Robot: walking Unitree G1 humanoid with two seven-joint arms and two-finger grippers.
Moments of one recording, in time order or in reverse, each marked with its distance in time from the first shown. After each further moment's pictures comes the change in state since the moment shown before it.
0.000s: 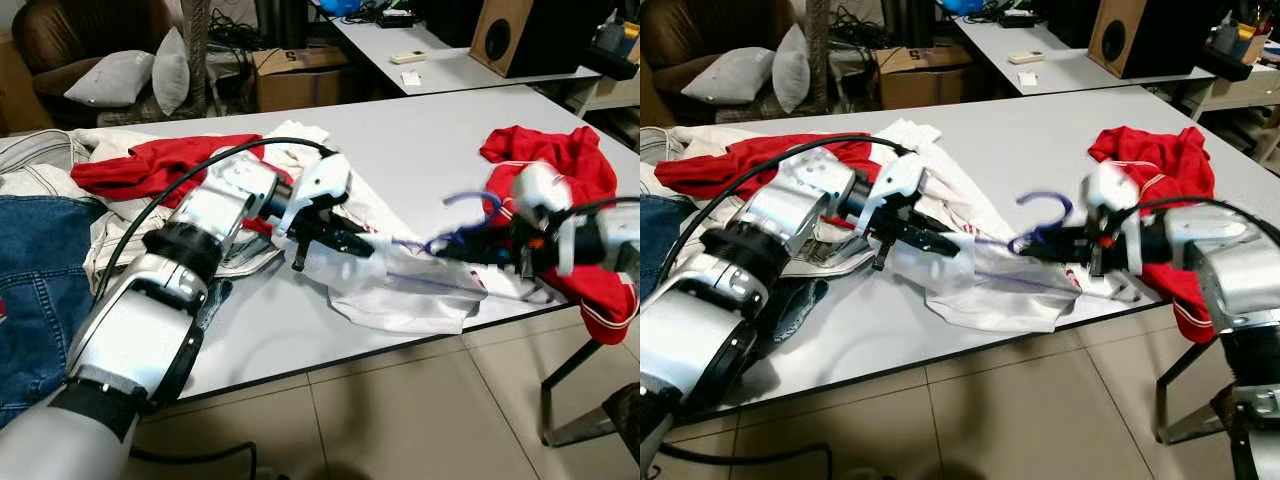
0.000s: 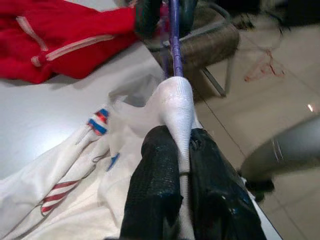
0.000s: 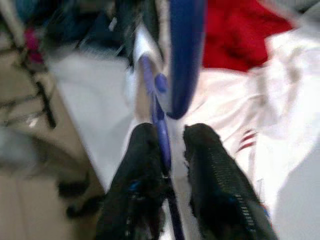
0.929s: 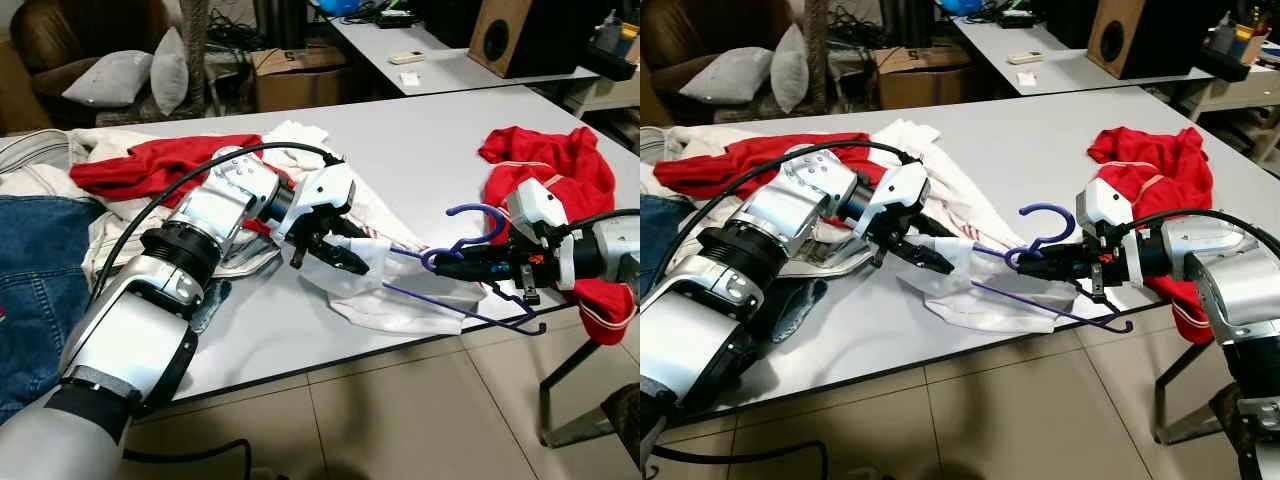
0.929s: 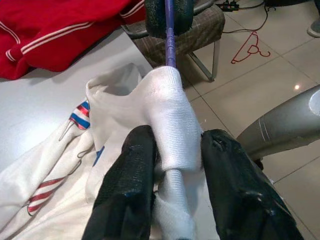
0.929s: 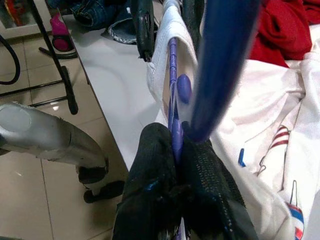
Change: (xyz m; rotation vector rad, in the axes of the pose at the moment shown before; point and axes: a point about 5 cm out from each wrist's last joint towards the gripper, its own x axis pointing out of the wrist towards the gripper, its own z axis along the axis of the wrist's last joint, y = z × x) left arm 0.004 -0.003 0.008 0.062 0.084 -0.103; right arm 0.008 0.014 -0.010 -0.019 0.079 0.139
